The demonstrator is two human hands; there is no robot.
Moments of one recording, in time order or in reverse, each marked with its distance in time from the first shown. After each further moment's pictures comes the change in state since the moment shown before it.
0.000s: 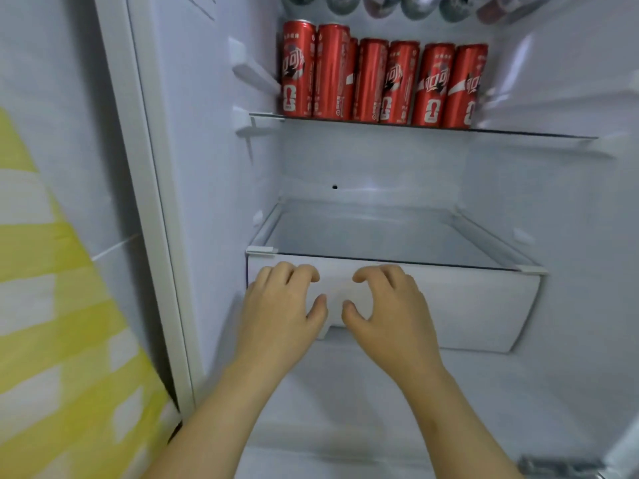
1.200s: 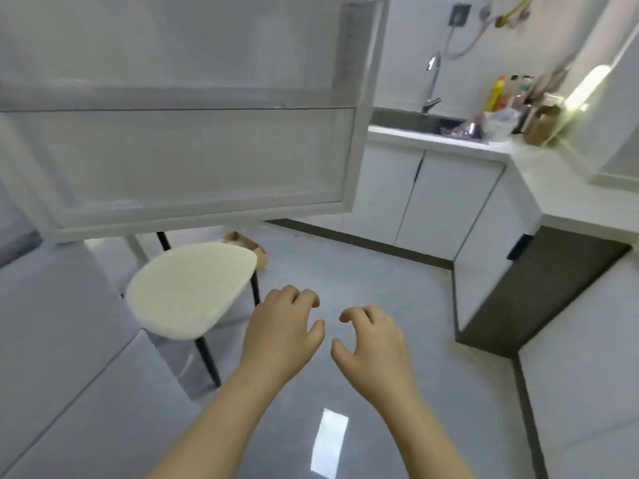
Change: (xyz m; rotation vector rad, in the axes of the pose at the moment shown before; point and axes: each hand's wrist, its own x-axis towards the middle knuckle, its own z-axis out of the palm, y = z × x) left_hand -0.365 0.391 -0.049 -0.733 -0.832 0.863; right_hand -0.539 0.006 -0.279 -0.509 0.131 1.212
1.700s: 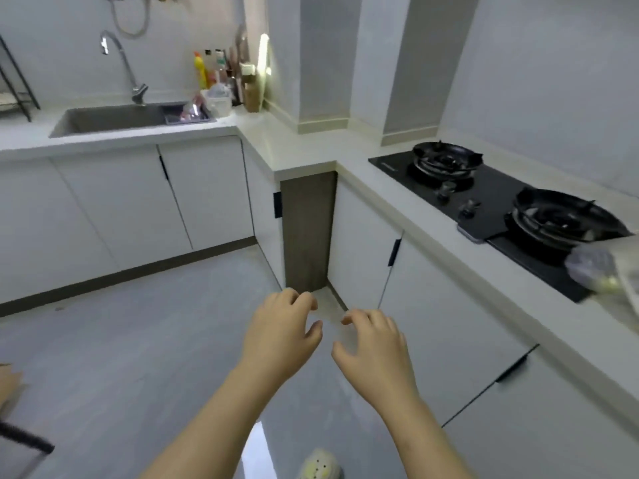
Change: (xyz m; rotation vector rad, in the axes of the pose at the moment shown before) left_hand 0.027 0.264 0.141 -0.195 -0.393 0.695; right_hand -0.136 0.190 -0.123 -0.105 0.308 0.762
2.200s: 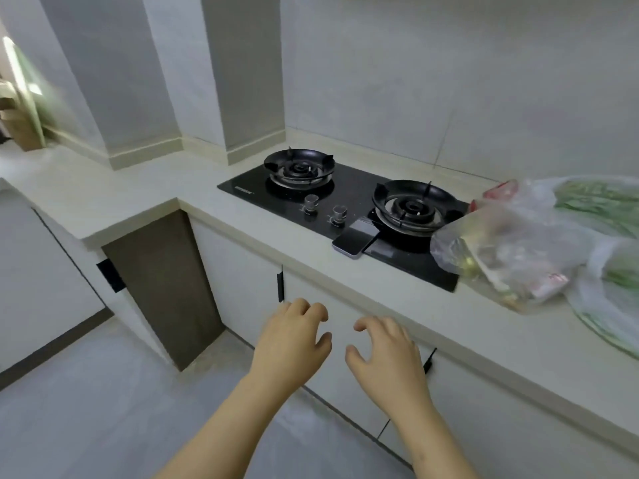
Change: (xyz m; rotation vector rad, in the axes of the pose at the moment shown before) left_hand 0.179 0.119 0.093 -0.096 -0.234 0.510; right_hand 0.073 0.137 -0.068 -0.029 0.251 0.526
